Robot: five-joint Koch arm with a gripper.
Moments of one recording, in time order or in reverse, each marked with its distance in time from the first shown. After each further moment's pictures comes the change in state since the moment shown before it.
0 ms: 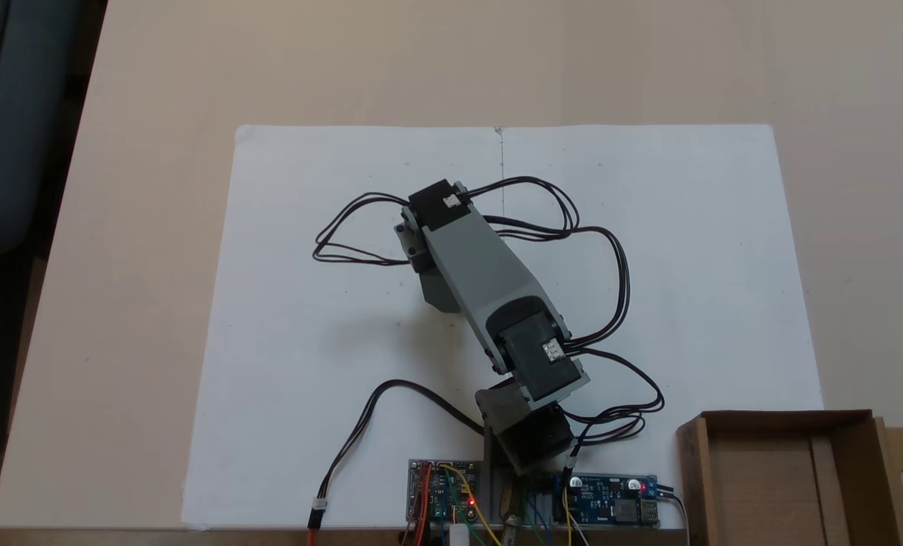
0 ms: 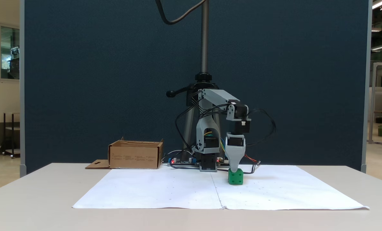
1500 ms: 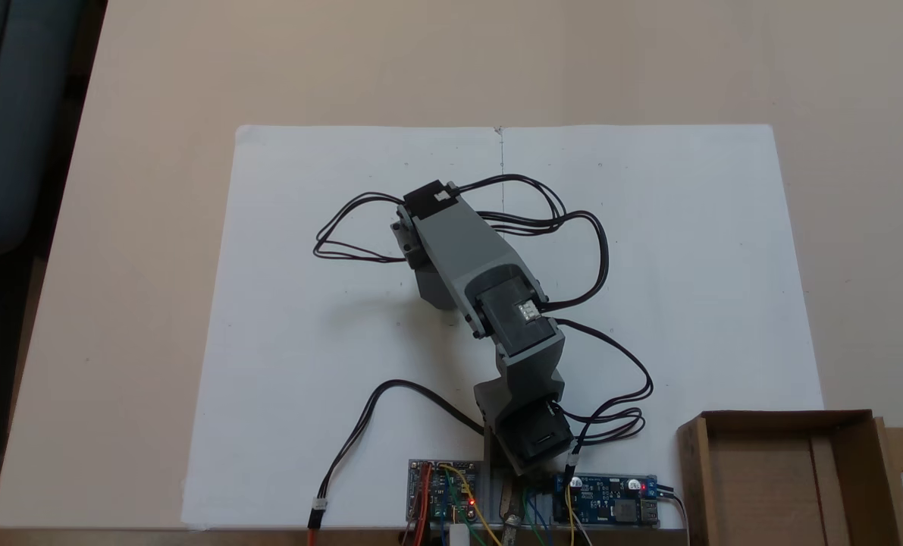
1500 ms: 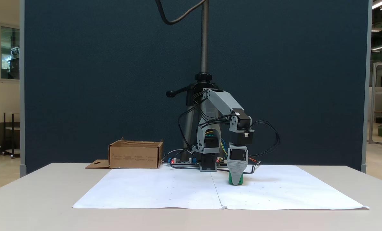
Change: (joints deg) arm 0.4 -10.2 0.4 -8.5 0.3
